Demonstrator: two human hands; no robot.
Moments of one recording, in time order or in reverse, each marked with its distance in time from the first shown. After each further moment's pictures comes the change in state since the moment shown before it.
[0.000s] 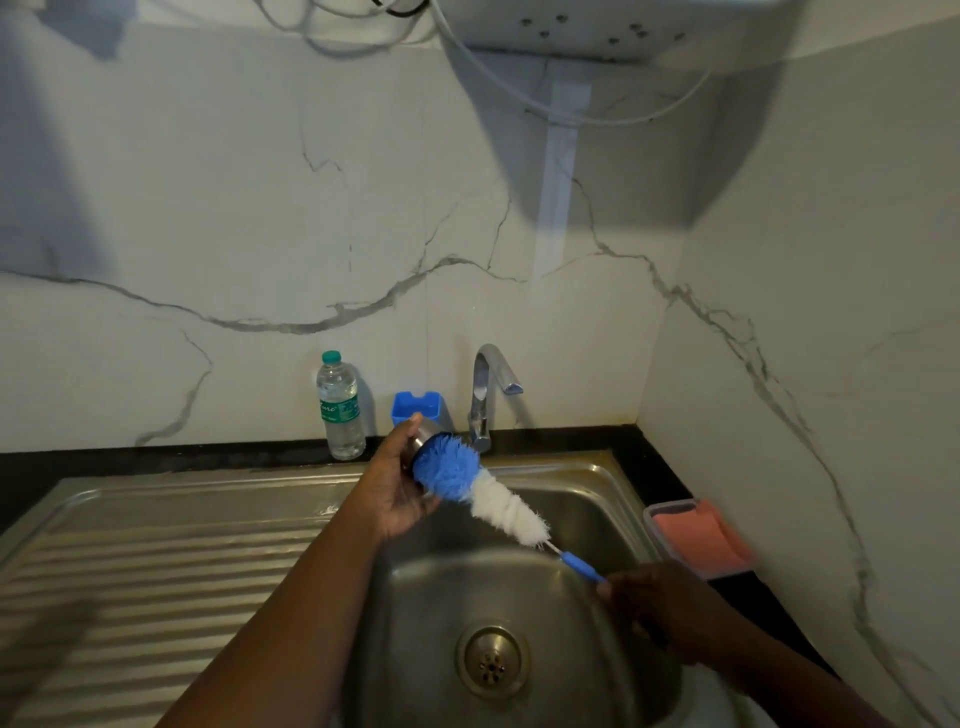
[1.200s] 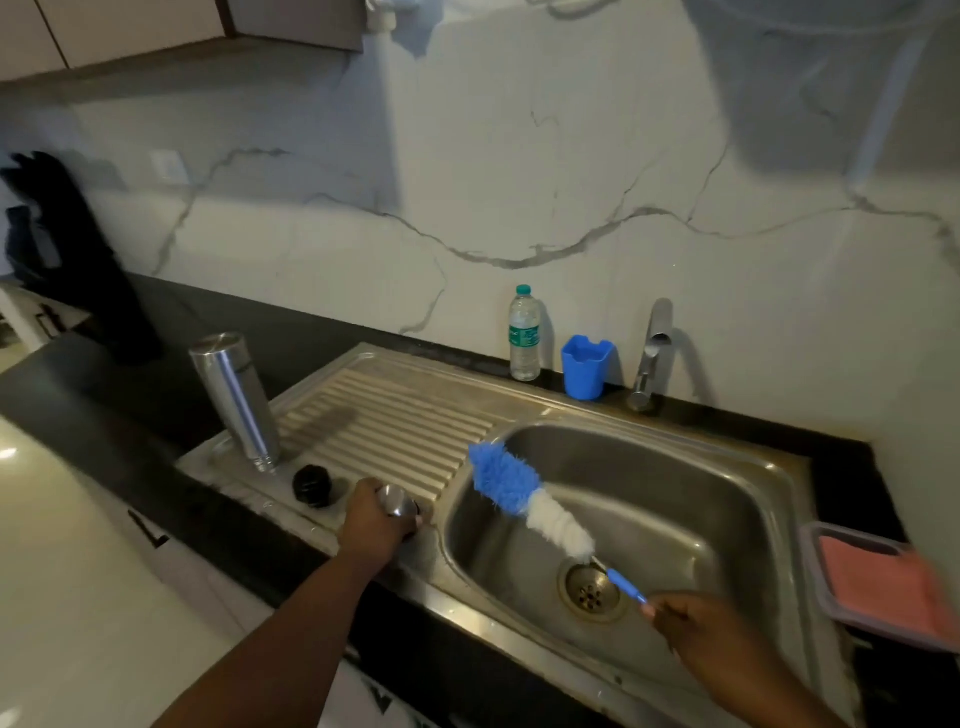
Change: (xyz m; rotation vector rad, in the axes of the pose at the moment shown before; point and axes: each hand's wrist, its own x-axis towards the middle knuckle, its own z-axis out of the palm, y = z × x) left_hand -0.189 -0.110 -0.116 0.993 1.125 0.210; right_hand 0.035 0.085 0.025 -0.210 -0.238 -0.452
